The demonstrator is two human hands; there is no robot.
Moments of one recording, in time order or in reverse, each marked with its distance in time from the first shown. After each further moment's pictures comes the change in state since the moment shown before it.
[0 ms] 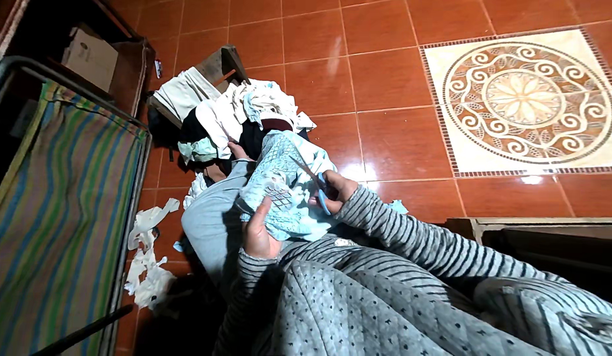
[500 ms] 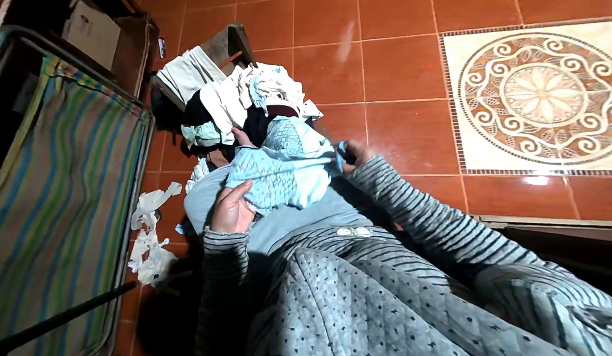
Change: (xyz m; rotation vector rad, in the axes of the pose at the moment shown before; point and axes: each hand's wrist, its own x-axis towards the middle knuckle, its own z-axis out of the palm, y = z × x) left_hand 0.025 0.048 -0.031 0.150 0.057 -0.116; right_hand 0.034 0.030 -0.029 -0.067 0.072 0.157
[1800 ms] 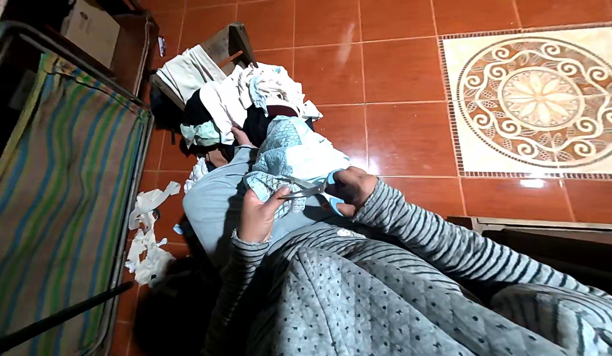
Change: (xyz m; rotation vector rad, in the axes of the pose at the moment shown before) left_hand -0.015 -0.036 0.028 0.294 -0.082 0.238; right_hand -0.050 -0.006 0.007 -0.219 -0.097 -0.412
